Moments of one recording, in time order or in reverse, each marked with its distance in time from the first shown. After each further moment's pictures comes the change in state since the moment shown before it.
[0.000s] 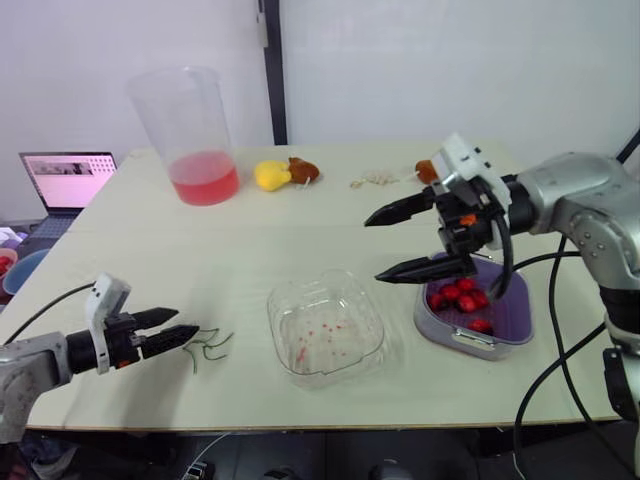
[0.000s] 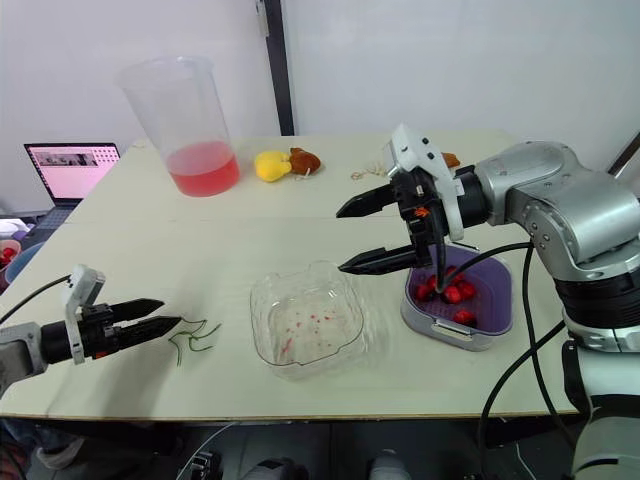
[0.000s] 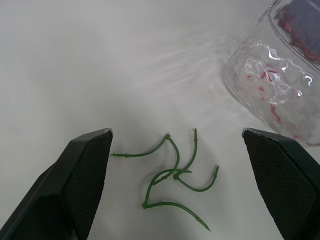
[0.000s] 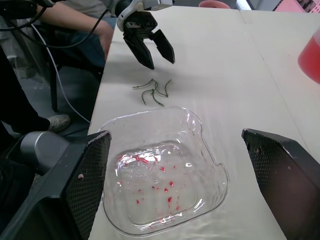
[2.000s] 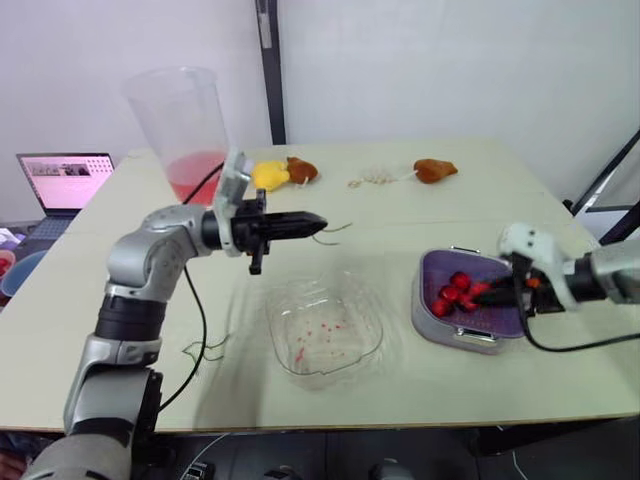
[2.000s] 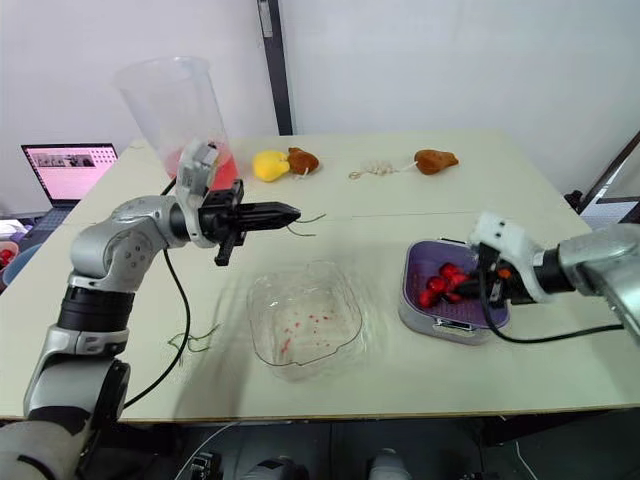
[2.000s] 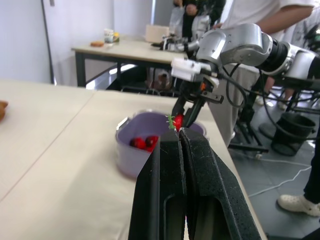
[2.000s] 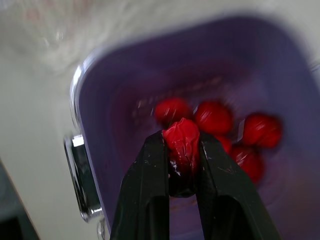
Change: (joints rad) left arm -0.786 -0.336 -0.346 0.129 0.015 -0.106 -0.229; right arm 0.567 -0.356 -0.033 0.084 -0.237 -0.135 -0.158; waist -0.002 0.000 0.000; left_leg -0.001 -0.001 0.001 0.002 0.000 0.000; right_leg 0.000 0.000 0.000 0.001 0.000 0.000
